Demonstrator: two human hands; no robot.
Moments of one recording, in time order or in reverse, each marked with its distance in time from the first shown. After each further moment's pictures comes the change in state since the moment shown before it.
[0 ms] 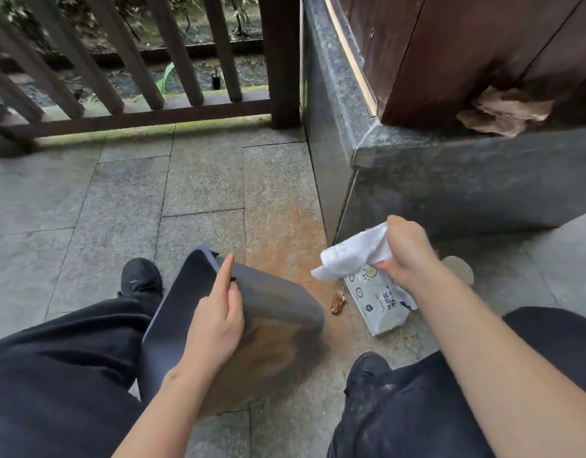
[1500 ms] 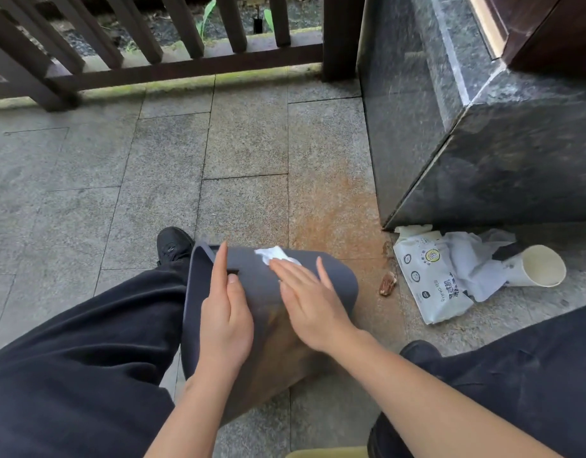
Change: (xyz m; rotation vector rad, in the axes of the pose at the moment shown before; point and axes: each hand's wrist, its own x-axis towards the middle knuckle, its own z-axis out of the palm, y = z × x) left_hand -0.007 -0.055 -0.027 -0.104 0.217 -0.084; right_hand -0.042 0.186 0.147 -0.933 -0.602 -0.926
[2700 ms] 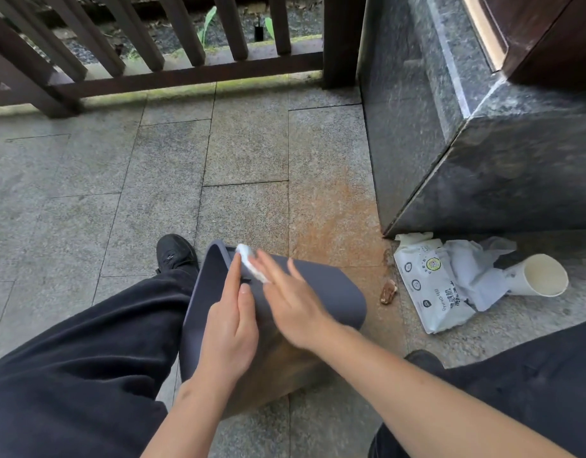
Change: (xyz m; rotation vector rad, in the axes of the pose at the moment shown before) left_hand 0.004 0.016 -0.001 0.027 -0.095 0.087; right_hand 0.030 -0.033 -0.009 0.277 -0.114 -0.028
